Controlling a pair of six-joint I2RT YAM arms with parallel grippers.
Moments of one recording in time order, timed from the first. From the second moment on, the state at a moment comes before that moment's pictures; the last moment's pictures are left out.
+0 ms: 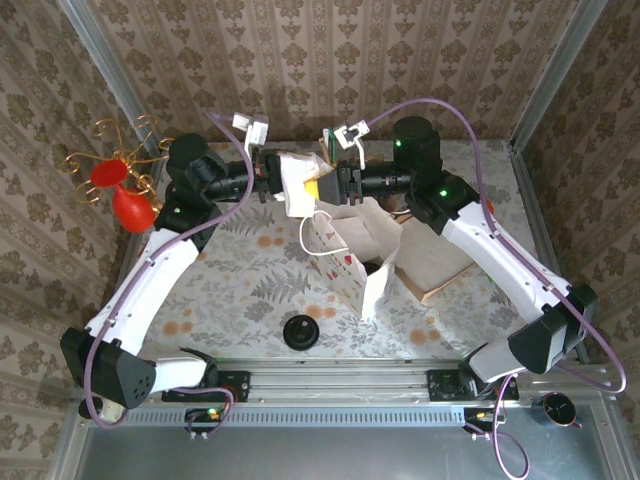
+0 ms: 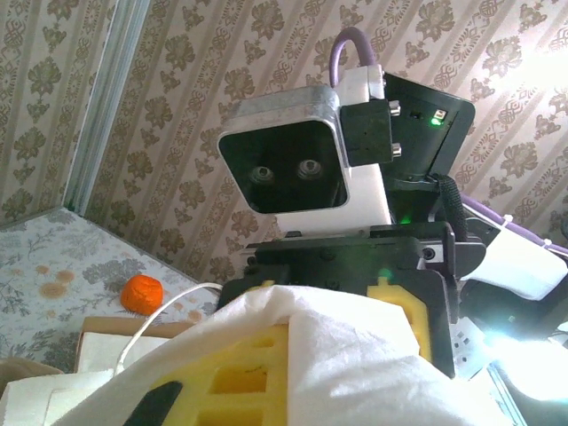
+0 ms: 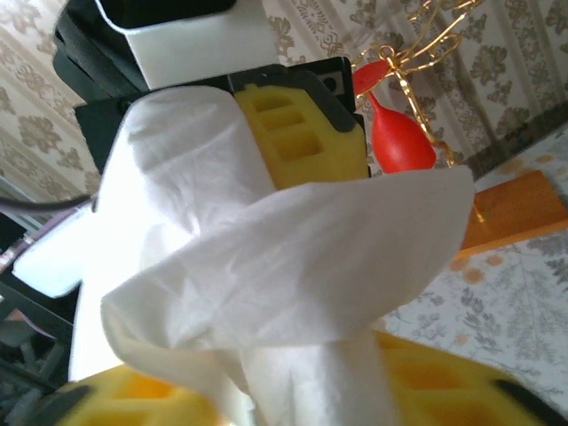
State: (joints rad) left arm -0.44 1.26 1.28 0.13 1.02 -0.58; right arm 0.54 1.47 1.53 -0.21 -0.90 0.48
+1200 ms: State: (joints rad) left arm -0.36 0.98 1.00 -0.10 0.96 -0.40; right arm 0.49 1.32 1.50 -0.41 -0.68 0.42
